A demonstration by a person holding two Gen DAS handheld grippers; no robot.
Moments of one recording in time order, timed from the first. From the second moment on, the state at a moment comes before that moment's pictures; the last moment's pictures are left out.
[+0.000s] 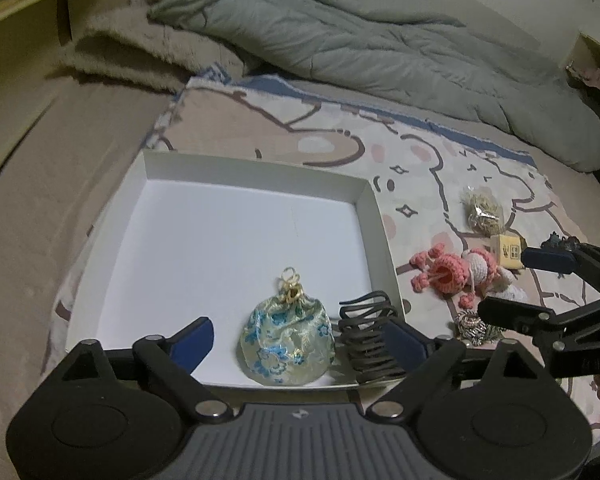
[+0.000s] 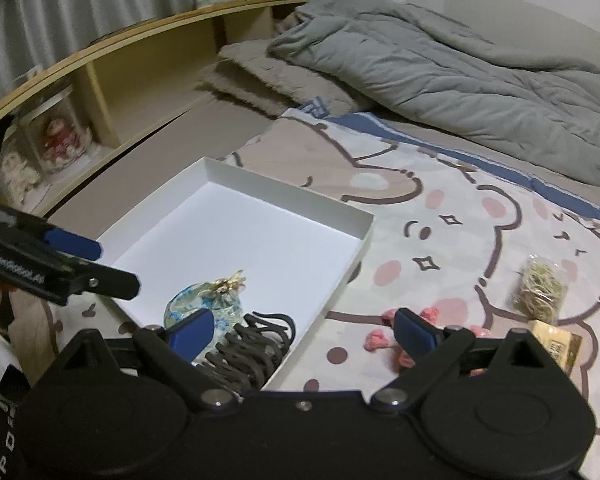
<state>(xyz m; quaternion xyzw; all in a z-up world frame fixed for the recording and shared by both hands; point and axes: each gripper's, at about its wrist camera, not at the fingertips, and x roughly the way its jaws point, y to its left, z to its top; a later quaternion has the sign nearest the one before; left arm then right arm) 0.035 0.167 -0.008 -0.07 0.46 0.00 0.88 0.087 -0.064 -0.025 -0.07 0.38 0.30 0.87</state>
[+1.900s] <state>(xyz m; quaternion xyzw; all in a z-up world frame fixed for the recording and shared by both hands) 0.084 0.020 -0.014 -0.02 0.43 -0.07 0.90 0.095 -0.210 -0.034 -0.02 0.37 0.10 0.92</state>
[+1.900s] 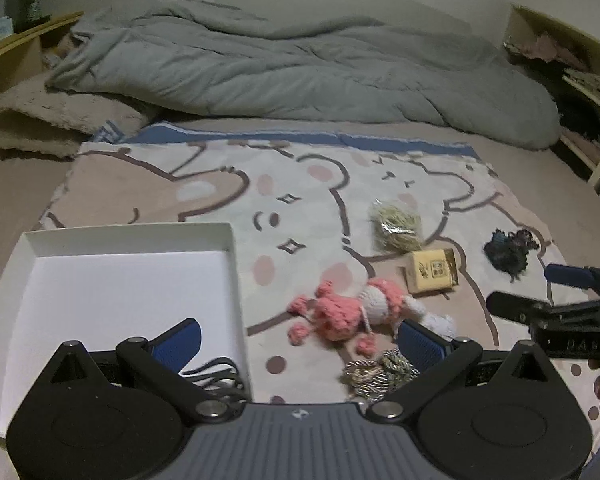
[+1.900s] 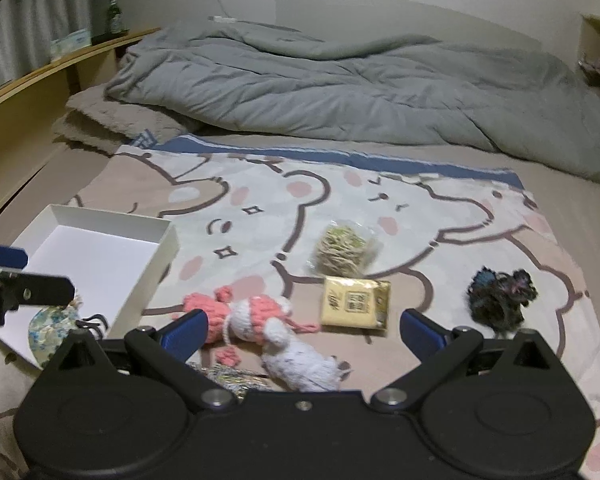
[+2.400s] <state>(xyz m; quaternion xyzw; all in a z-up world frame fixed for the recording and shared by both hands) 0.097 -0.043 -0.065 0.00 0.48 -0.10 0.87 0.125 -0.242 -0.071 0.00 0.40 0.08 0.91</state>
